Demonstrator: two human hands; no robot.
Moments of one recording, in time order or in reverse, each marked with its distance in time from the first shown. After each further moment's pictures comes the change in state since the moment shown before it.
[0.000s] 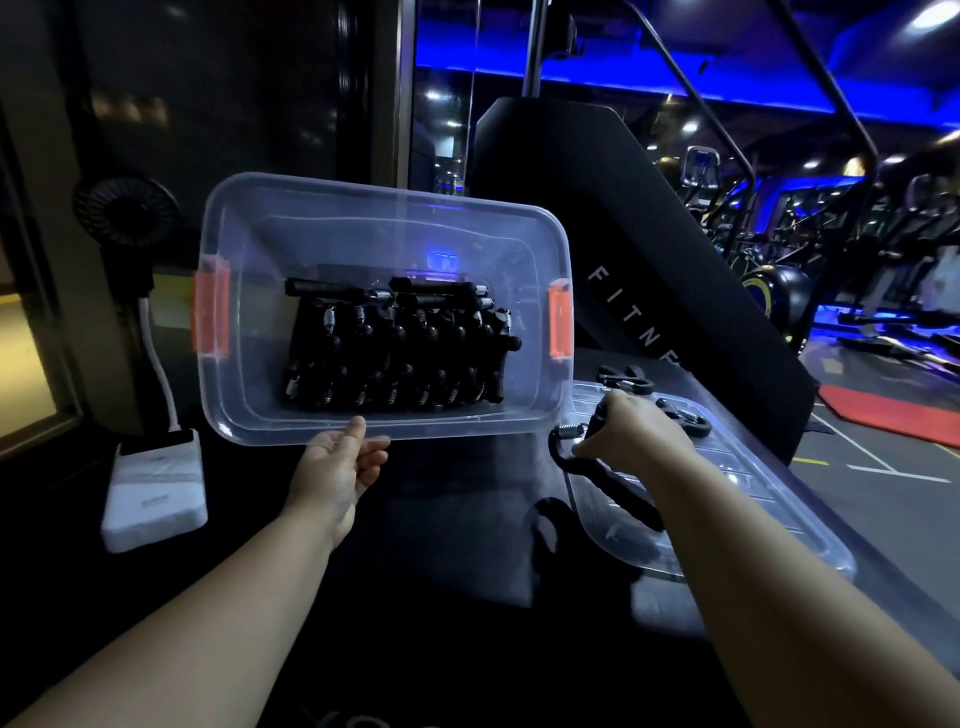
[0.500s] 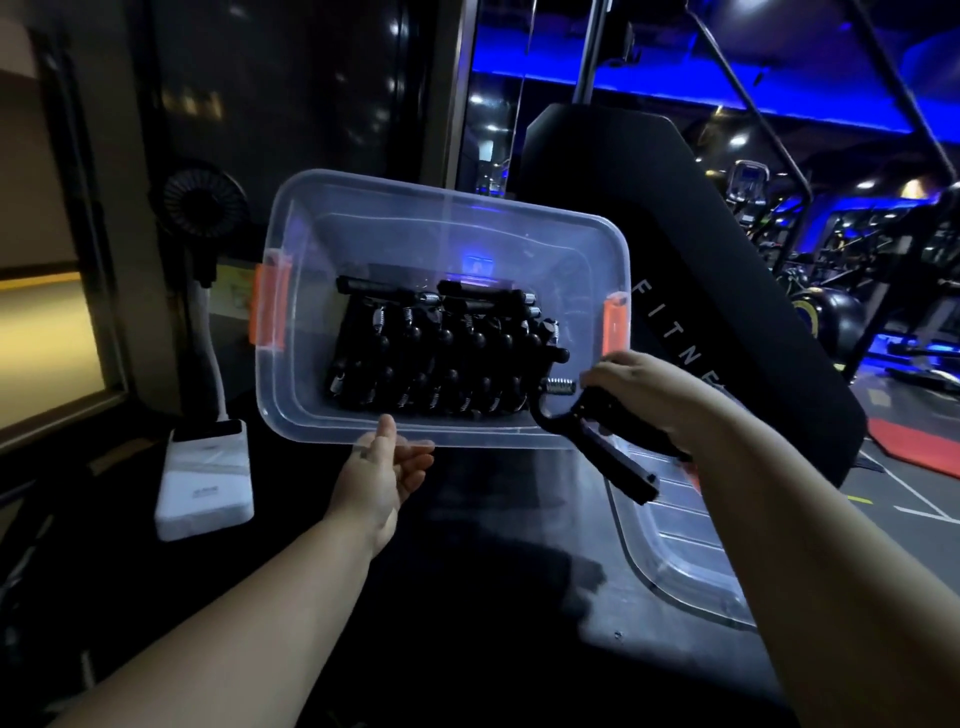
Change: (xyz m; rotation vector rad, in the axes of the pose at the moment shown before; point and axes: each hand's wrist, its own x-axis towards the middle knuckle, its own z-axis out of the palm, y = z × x) left_hand -0.002 0.000 -0.003 -0.086 0.001 -0.027; right_hand 0.005 -0.061 -0.035 0.636 -0.198 -0.212
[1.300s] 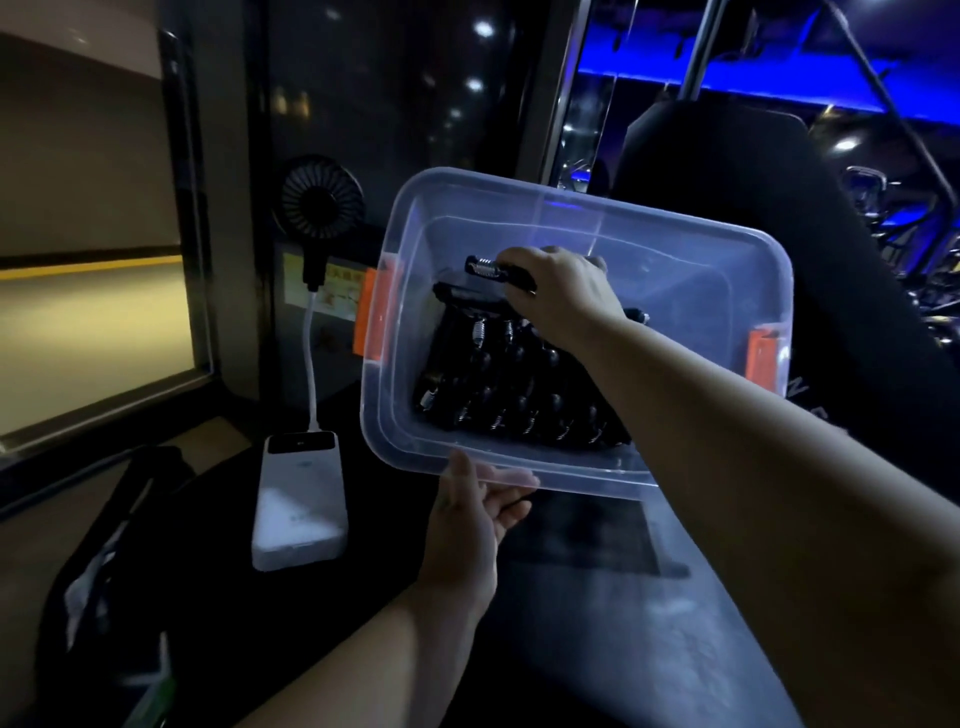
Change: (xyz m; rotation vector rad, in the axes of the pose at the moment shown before) left_hand 0.005 0.001 -0.003 -0.225 0.022 0.067; right_hand 0.126 -0.132 0.125 -0.628 0.273 -0.738
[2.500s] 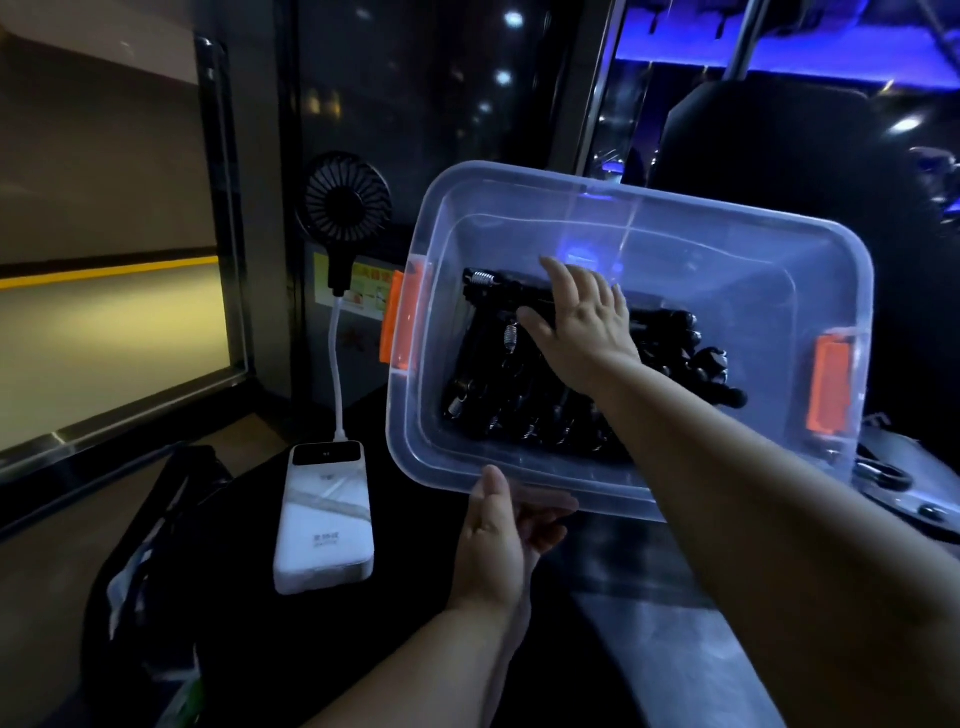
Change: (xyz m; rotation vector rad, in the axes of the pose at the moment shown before) left_hand 0.007 0.000 -0.006 0.030 0.000 -0.020; right_hand 0.000 0.009 0.065 0.012 -0.003 0.104
